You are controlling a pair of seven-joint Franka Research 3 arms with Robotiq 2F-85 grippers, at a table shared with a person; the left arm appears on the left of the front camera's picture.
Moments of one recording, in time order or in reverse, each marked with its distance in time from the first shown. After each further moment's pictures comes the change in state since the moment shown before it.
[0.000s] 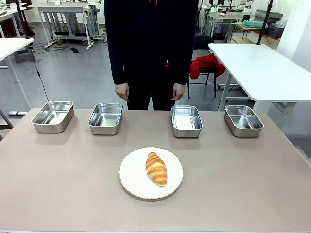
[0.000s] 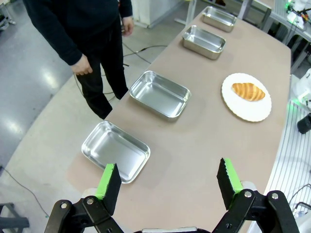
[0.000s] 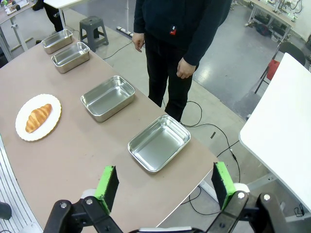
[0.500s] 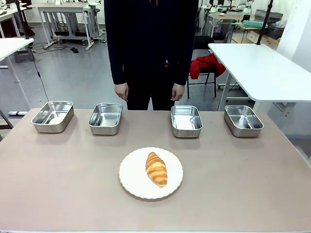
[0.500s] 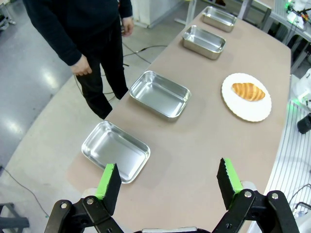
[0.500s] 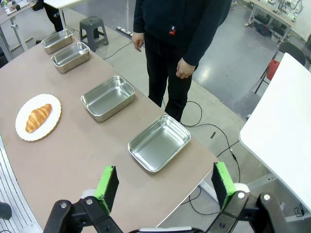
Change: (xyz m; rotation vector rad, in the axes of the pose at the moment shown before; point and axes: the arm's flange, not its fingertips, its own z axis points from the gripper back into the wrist) left arm 0.000 0.000 0.000 0.000 0.000 0.000; right arm 0.000 0.000 0.000 0.000 0.000 0.000
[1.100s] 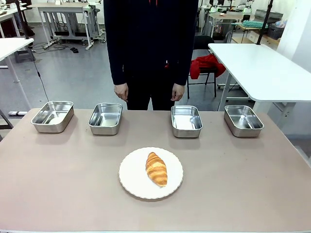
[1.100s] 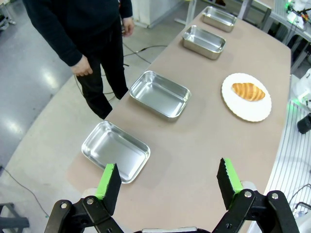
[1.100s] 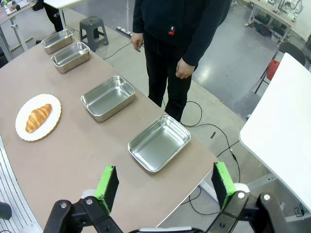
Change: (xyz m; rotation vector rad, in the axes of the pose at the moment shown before) left arm 0.000 0.000 0.000 0.000 0.000 0.000; right arm 0.000 0.000 0.000 0.000 0.000 0.000
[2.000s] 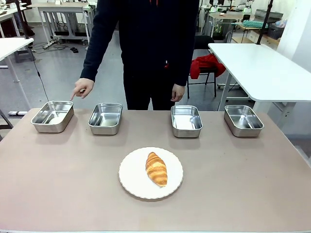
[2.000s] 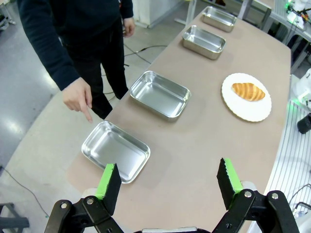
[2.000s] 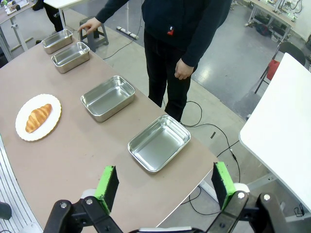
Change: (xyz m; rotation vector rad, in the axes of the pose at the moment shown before) left arm 0.000 0.000 0.000 0.000 0.000 0.000; right arm 0.000 0.000 0.000 0.000 0.000 0.000
